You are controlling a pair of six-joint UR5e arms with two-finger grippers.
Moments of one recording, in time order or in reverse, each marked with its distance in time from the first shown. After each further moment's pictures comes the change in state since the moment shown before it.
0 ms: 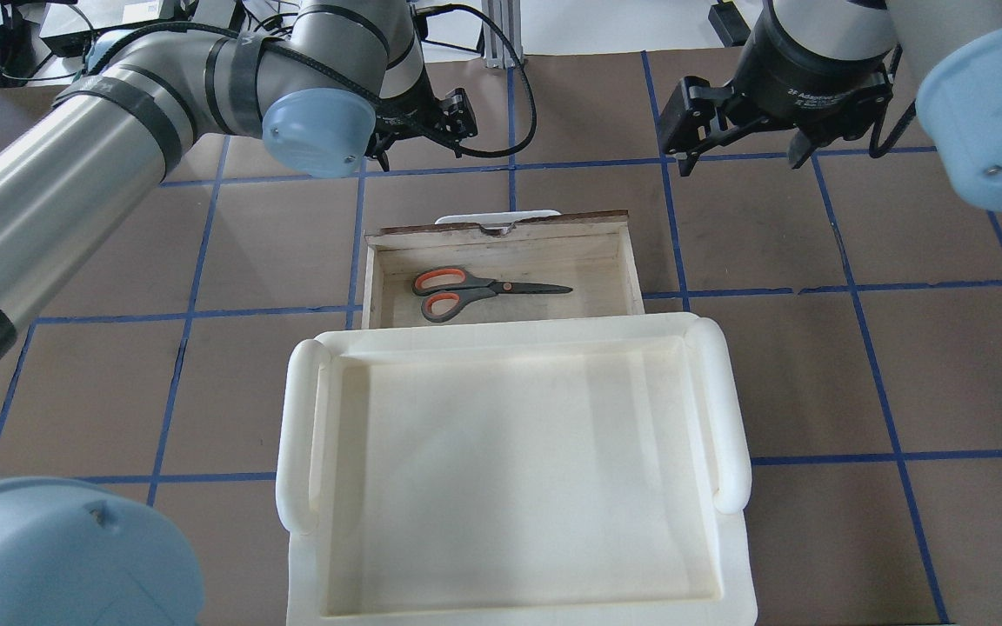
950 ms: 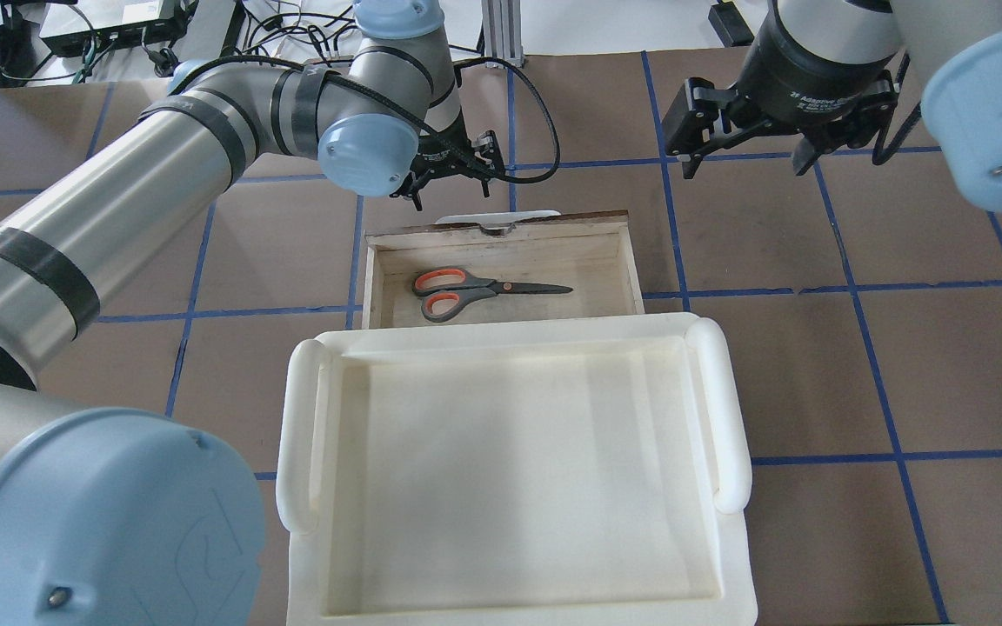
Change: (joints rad) left arm -0.024 -0.090 0.014 -0.066 -0.032 -0.044; right arm -0.002 -0.001 0.008 0.012 -0.001 0.043
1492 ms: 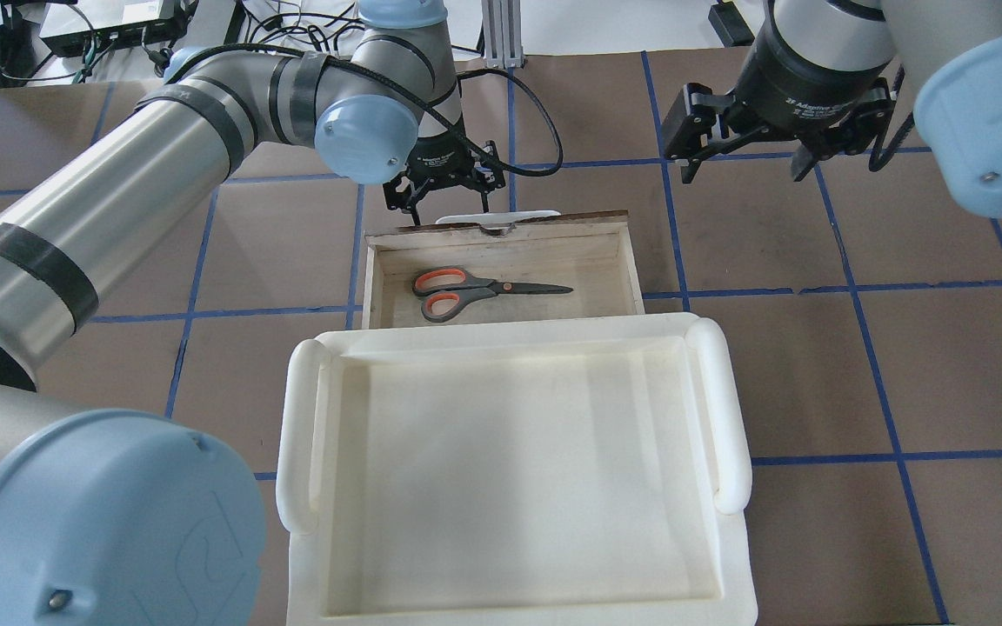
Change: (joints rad) left arm -0.001 0.000 0.034 -0.123 -0.012 -0.019; right arm 0.000 0.001 0.006 -0.006 -0.001 0.005
